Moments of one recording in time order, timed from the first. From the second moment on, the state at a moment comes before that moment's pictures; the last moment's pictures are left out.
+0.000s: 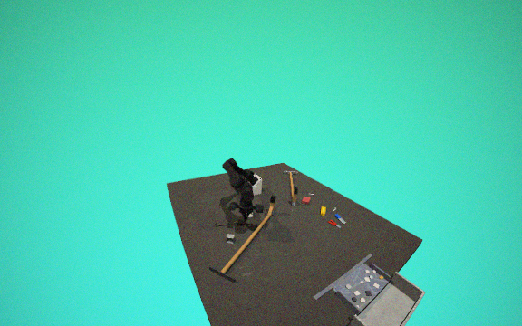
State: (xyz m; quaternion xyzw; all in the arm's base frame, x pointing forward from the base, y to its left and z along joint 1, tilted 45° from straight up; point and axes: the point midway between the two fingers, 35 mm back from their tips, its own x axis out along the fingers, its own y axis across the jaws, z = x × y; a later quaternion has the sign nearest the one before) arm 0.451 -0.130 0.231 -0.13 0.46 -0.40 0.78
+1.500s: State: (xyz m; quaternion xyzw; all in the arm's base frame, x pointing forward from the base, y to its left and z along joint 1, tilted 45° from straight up) arm 0.448 -0.192 0.172 -0.14 0.45 -0.40 0.78
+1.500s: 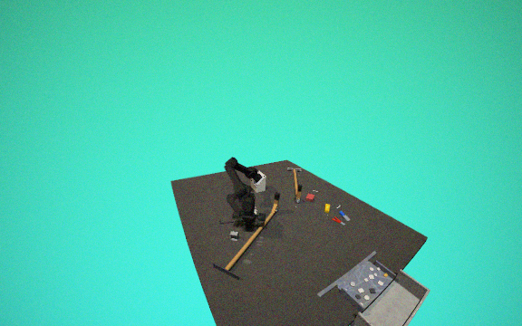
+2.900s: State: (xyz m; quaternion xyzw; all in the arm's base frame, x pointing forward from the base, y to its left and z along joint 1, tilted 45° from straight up) arm 0.481 -0.175 0.157 -0.14 0.46 -0.40 0.78
